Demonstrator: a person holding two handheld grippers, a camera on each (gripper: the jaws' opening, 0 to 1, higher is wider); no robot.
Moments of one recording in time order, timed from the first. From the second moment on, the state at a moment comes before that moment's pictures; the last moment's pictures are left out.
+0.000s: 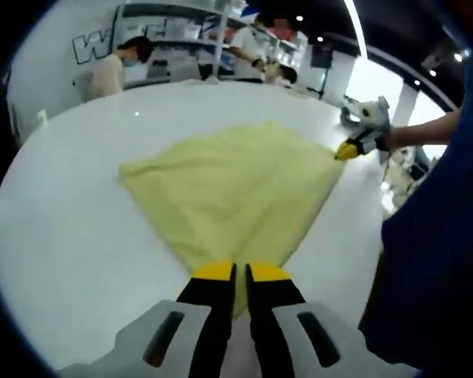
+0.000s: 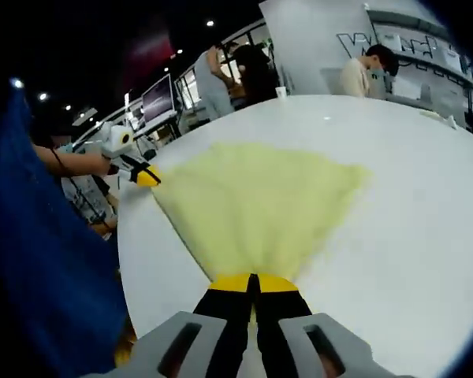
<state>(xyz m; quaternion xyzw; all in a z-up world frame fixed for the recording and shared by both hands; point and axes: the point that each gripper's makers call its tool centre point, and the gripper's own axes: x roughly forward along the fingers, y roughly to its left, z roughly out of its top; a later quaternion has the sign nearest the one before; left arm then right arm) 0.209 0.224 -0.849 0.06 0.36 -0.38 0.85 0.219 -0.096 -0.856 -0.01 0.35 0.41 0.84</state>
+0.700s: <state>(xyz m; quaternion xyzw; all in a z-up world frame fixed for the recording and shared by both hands) 0.174 0.271 -0.817 0.09 0.39 -0.35 0.85 0.172 -0.119 -0.824 -0.04 0.37 0.43 0.82</state>
